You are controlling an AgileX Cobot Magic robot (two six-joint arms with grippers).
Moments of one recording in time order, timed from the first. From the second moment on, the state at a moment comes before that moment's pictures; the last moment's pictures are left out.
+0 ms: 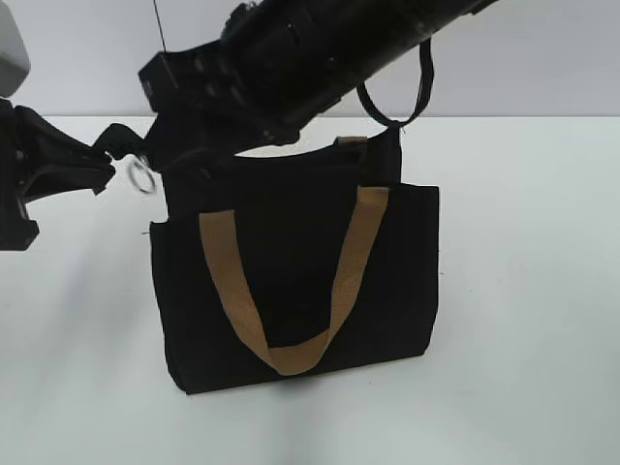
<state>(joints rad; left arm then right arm) -0.16 1.27 -0.74 -1.05 0.56 1.90 0.68 1.70 -1.39 0.78 0.73 -0.45</state>
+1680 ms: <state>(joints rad) -0.16 1.20 -0.74 -1.04 0.54 1.90 0.71 1.82 -1.39 0.68 0.61 -0.86</state>
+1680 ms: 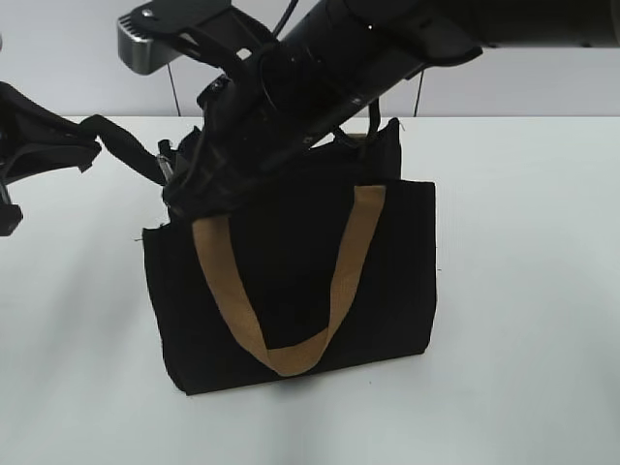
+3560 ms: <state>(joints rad) -0.16 1.20 -0.74 -0.67 0.66 1.58 0.39 1.69 -1.39 0.50 0.94 -0.54</state>
